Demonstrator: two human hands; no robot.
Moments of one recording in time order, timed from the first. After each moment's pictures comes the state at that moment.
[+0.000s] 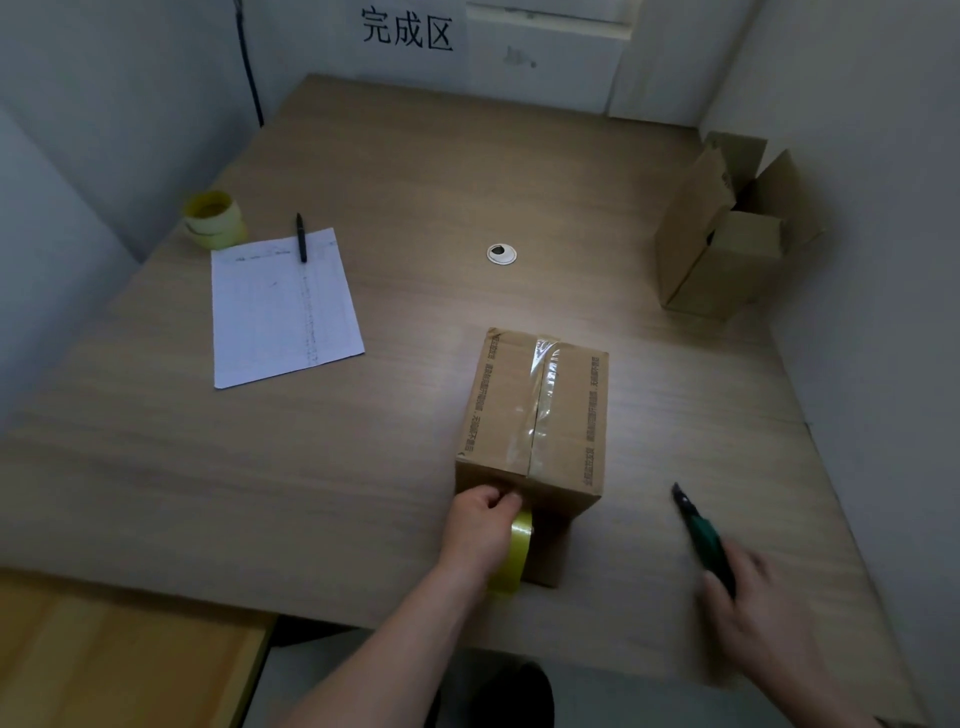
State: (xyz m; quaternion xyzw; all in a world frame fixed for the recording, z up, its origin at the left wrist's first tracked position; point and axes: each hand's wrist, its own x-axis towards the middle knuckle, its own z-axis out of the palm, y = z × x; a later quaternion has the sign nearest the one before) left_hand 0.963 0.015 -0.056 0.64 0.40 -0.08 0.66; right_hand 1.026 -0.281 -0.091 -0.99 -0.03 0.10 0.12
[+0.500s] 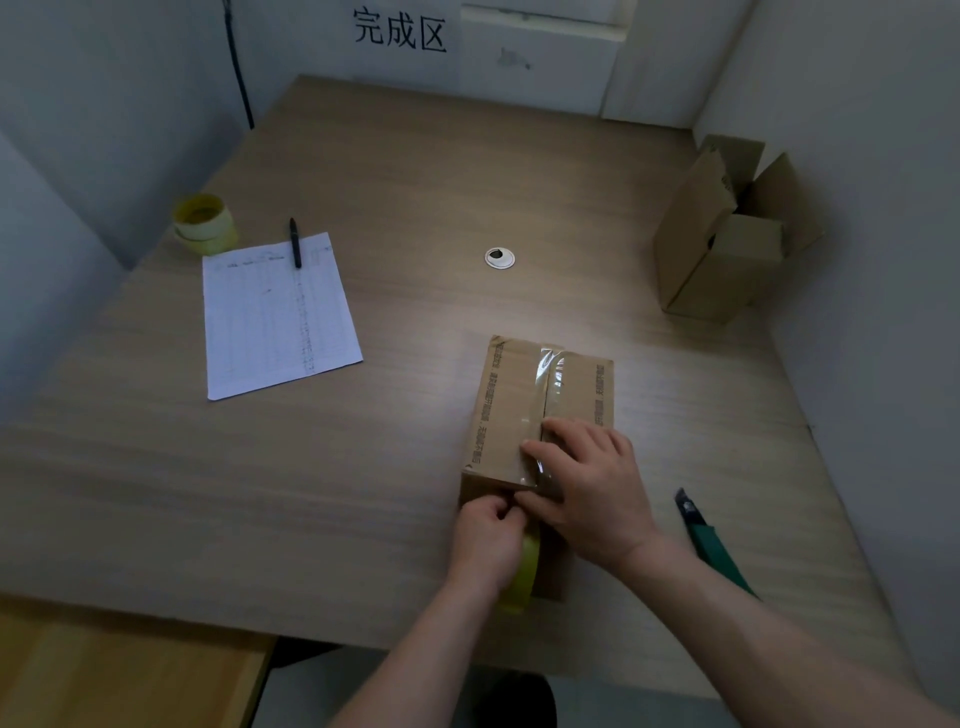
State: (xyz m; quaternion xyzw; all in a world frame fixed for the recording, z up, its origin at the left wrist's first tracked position) left_hand 0.968 0.016 -0.054 0.69 0.38 -0.07 0.62; right_hand 1.060 -0.100 -0.042 -0.90 -0.41 -0.07 0.14
